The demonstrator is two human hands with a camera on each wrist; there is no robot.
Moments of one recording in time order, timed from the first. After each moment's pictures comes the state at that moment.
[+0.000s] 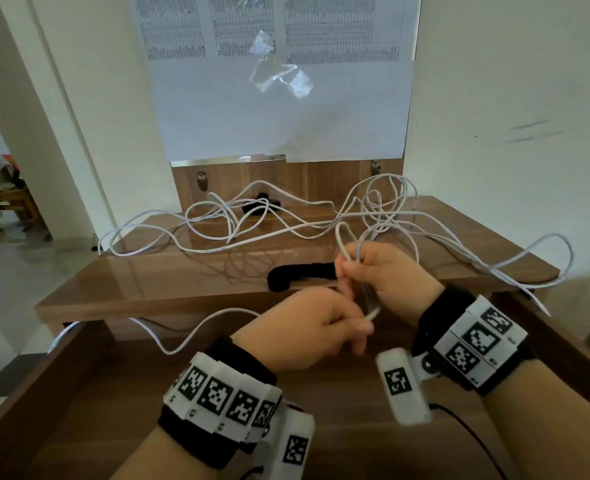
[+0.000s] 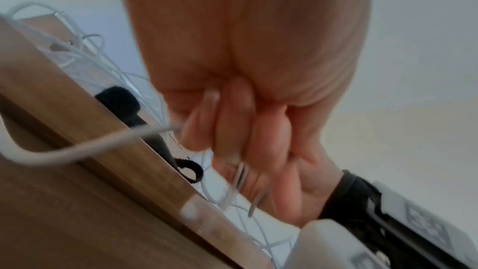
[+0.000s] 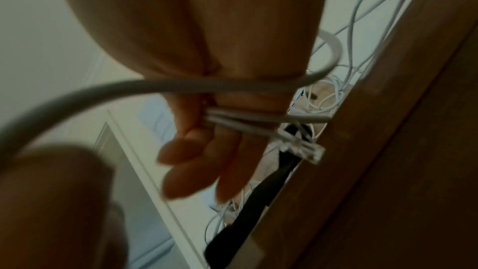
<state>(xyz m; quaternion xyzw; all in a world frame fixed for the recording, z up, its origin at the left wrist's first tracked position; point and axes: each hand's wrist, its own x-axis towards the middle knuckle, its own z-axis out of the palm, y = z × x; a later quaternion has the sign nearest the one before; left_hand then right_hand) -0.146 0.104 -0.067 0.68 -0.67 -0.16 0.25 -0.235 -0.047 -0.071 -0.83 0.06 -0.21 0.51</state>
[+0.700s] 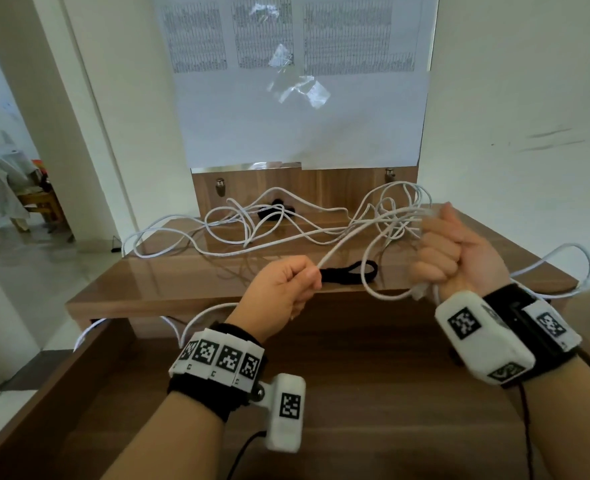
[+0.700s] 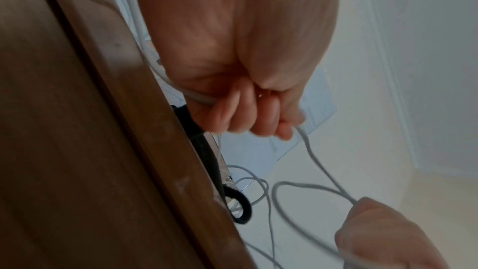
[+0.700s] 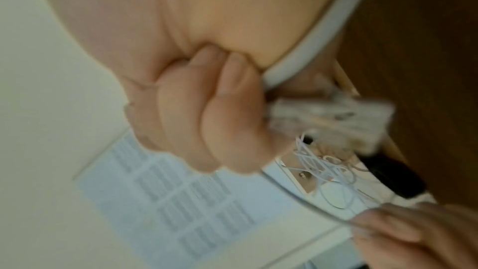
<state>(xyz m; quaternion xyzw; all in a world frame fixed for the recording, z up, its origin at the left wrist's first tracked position) -0.089 0.107 -0.087 0.66 -0.52 -0.18 0.52 -0.251 -0.095 -0.066 -0.28 -0.24 -0.01 0.93</state>
